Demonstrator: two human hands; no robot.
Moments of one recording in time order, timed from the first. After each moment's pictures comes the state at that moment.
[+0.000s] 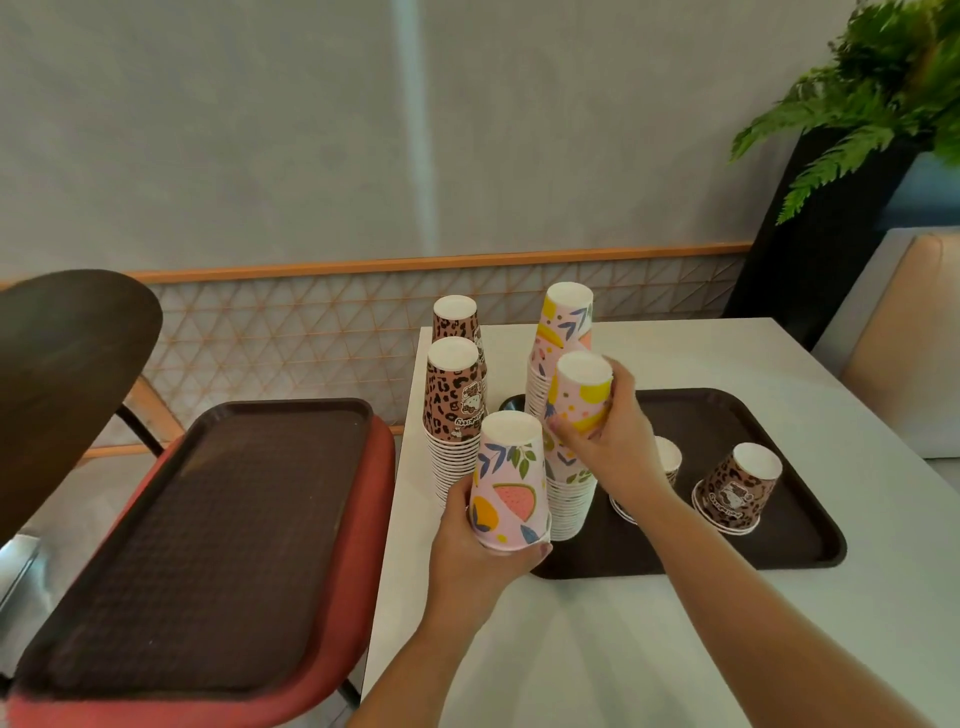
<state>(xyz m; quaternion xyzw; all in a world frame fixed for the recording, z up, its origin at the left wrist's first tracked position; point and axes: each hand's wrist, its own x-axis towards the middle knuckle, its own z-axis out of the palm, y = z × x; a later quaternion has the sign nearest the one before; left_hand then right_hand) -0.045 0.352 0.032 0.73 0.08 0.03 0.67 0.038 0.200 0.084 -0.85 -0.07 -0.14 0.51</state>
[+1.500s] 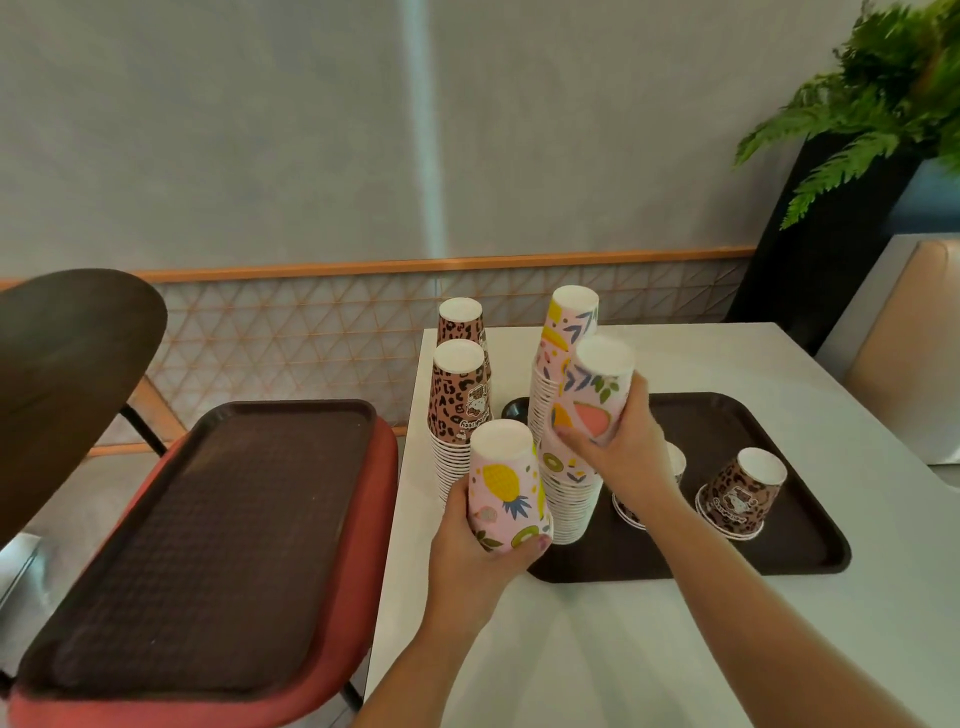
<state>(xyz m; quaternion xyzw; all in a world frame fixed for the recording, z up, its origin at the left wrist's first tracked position) -0.050 0.356 0.043 0.73 0.07 0.05 0.67 0.037 0.197 0.083 -0.85 -0.05 -0.13 0.50</state>
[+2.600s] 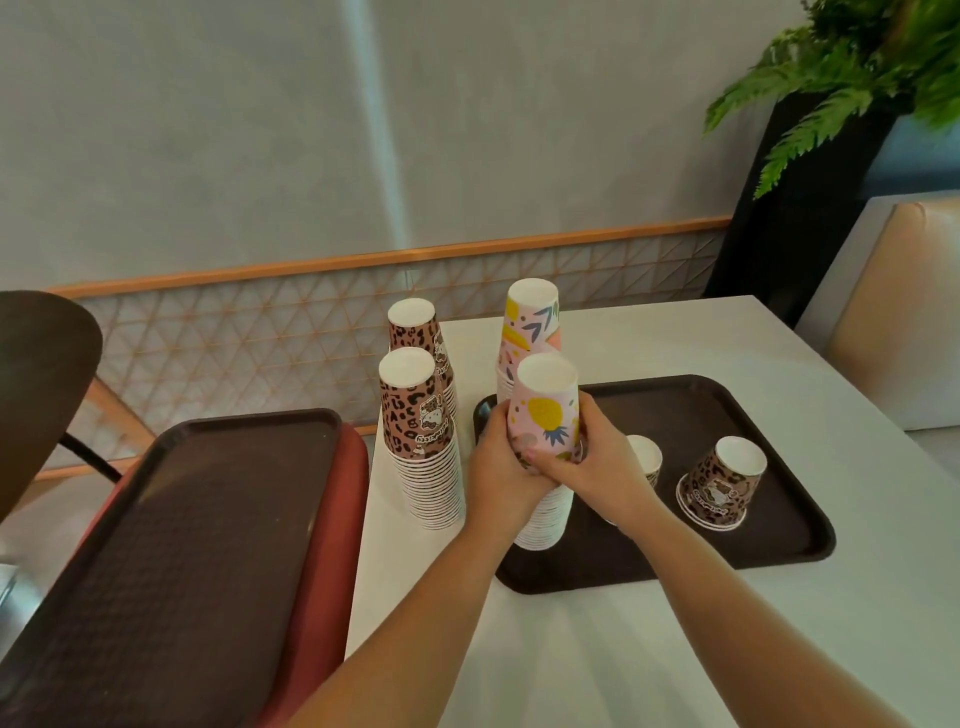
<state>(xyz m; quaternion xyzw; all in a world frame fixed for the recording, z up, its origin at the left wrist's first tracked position) 0.048 0.298 0.050 0.83 0.00 0.07 0.55 0.048 0.180 0.065 -0.82 -0.09 -0.04 0.56</state>
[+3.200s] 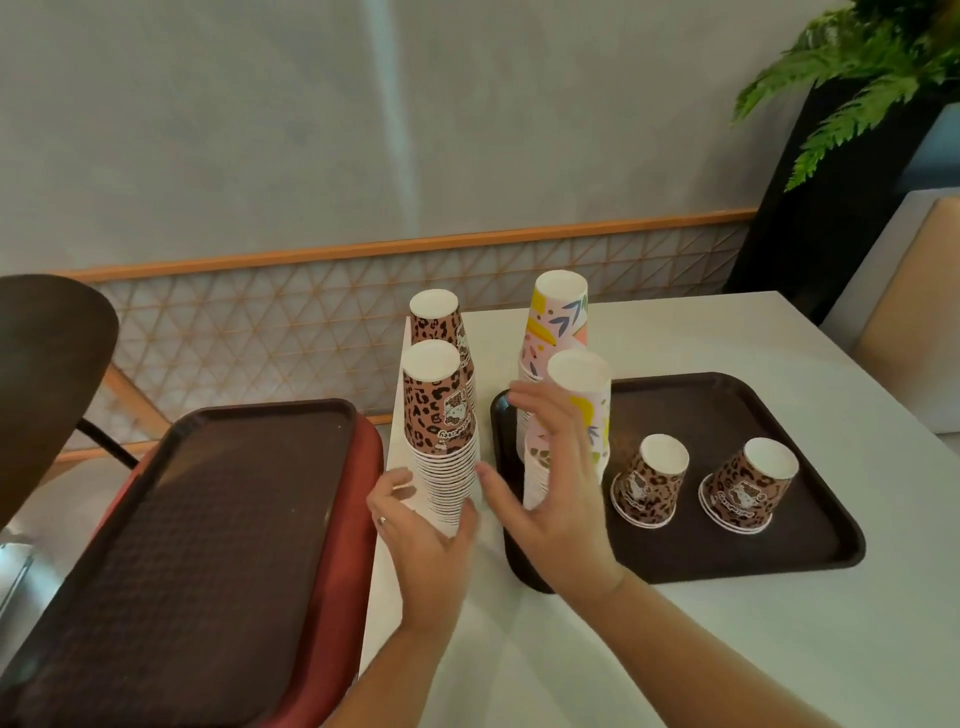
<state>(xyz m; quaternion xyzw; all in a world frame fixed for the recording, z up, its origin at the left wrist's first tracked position) -0.004 0.367 0.004 0.78 0.12 0.27 0.55 0.005 0.252 0.087 -0.76 -0.22 -0.29 0.53</state>
